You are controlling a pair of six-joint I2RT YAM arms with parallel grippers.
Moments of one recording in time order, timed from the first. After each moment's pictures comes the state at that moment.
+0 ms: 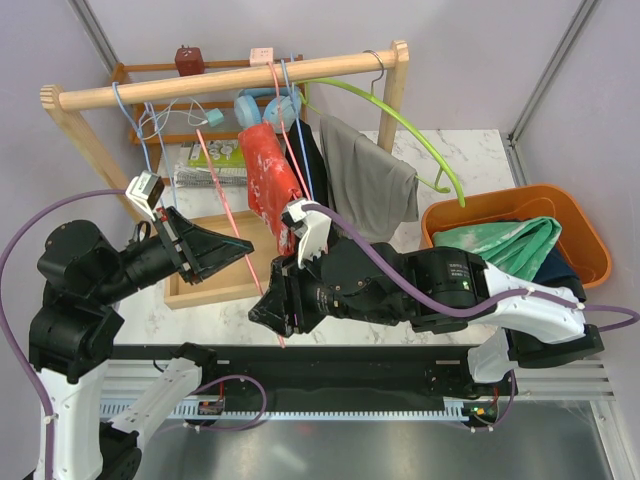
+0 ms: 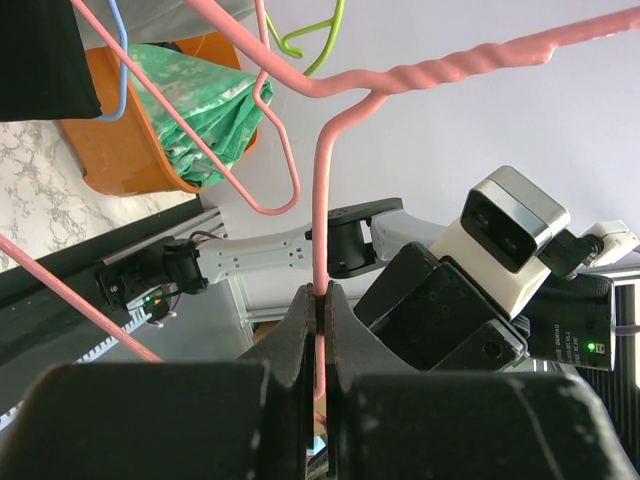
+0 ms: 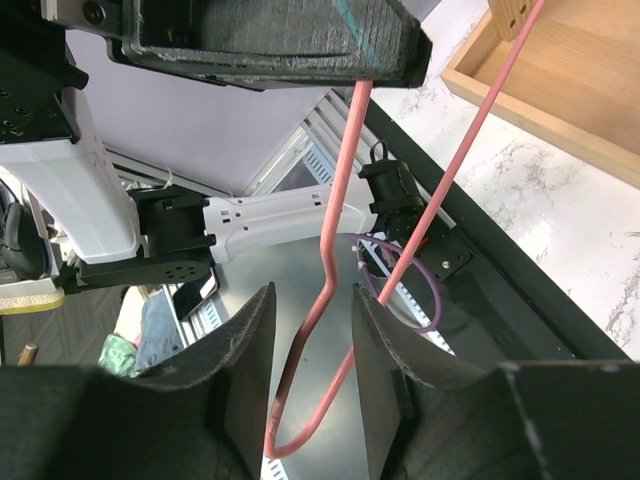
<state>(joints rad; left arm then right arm) -0.29 0.74 1.50 -0.84 0.68 -1.18 1.57 1.57 2.15 -0.96 0.31 0.80</state>
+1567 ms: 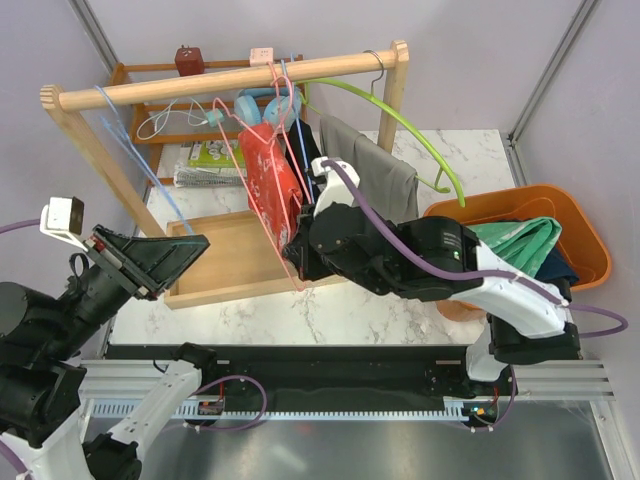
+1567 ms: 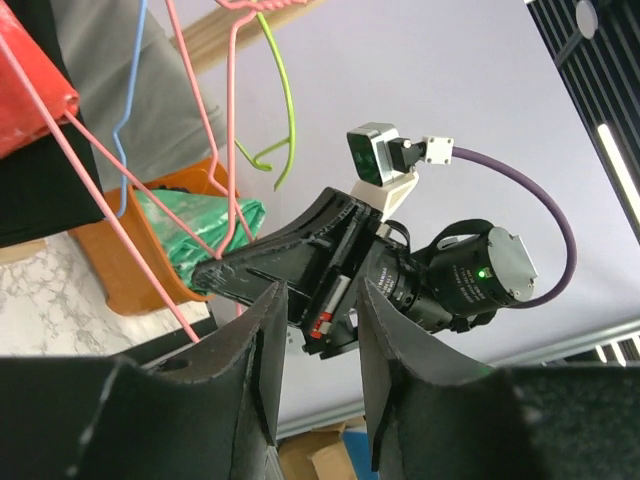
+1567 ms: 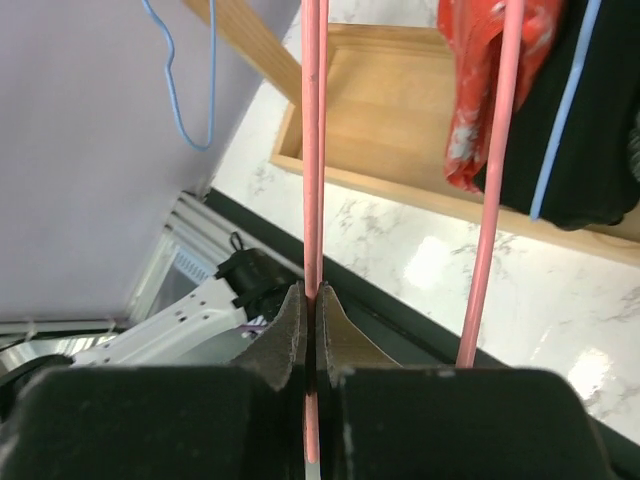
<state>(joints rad) -0.29 0.66 1.65 -0.85 0.41 -1.16 1.43 1.65 2.33 -1.20 0.55 0.86</state>
